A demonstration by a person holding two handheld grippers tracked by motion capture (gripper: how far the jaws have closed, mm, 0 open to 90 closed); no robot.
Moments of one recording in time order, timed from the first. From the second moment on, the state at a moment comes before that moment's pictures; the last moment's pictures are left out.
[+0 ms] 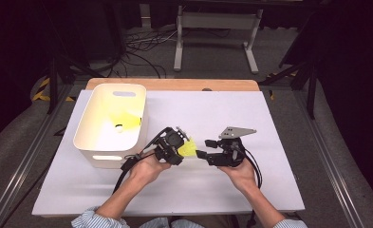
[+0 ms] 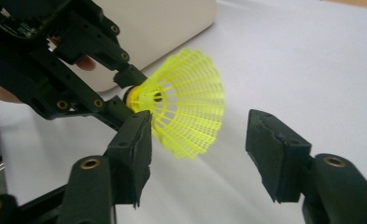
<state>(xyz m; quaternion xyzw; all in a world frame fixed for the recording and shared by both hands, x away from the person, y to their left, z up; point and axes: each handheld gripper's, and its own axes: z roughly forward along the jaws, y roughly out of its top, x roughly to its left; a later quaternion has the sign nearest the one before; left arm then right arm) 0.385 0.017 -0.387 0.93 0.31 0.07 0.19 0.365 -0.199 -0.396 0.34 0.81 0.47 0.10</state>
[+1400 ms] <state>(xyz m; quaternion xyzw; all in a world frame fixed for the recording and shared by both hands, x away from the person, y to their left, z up) 0.388 0.030 -0.370 0.92 0.34 0.08 0.20 0.329 -0.276 -0.411 0.38 0.76 0.47 0.24</state>
